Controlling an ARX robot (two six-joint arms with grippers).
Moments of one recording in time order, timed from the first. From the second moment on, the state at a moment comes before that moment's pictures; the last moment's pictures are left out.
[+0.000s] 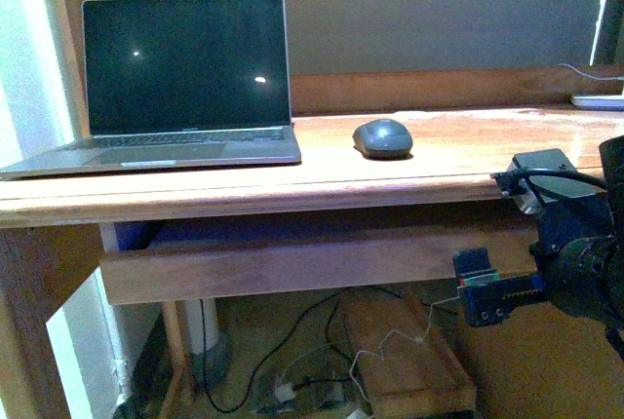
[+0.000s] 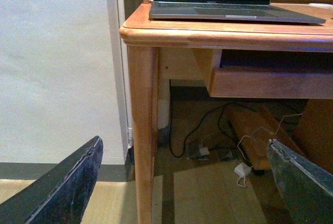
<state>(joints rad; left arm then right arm) 0.00 0.01 0.01 0.00 0.00 -0.01 0.14 1.86 0.89 0.64 0.06 -0.06</state>
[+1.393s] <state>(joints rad) 0.00 0.01 0.01 0.00 0.00 -0.01 0.22 0.03 0.02 0.03 0.21 0.02</state>
